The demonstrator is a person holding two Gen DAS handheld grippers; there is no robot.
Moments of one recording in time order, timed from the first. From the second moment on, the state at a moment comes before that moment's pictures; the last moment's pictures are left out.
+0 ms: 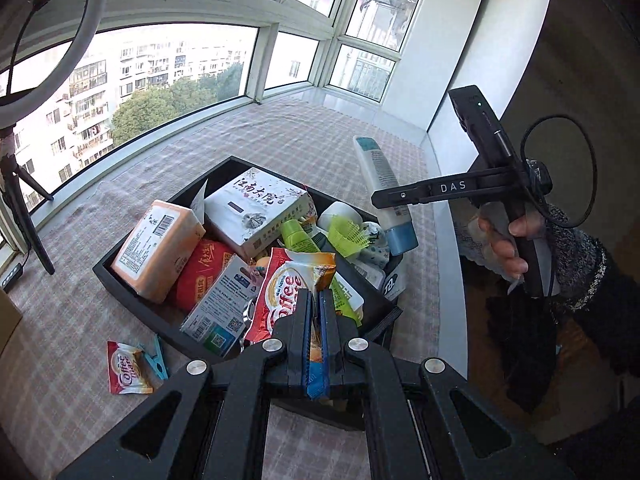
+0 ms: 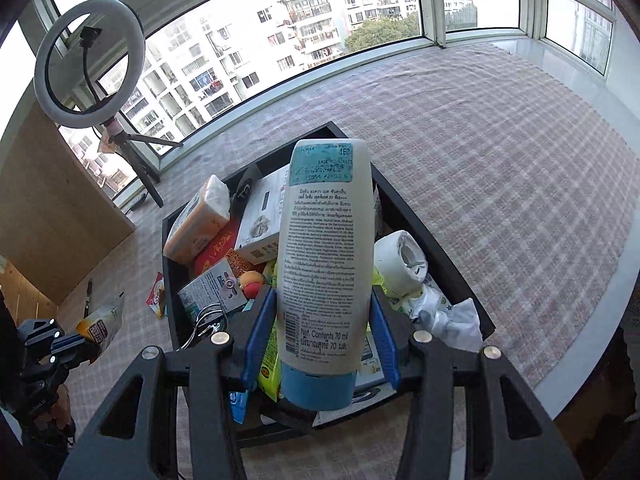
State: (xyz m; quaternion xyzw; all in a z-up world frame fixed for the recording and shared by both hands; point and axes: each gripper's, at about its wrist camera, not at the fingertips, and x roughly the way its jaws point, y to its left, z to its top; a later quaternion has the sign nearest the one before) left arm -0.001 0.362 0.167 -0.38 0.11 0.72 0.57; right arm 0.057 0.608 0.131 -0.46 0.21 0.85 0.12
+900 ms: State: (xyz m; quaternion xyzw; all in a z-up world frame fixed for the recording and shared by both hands) left arm -0.025 0.272 0.157 -0.39 0.13 0.79 0.45; right arm 0.051 0.591 0.136 -0.44 0.22 0.87 0.09
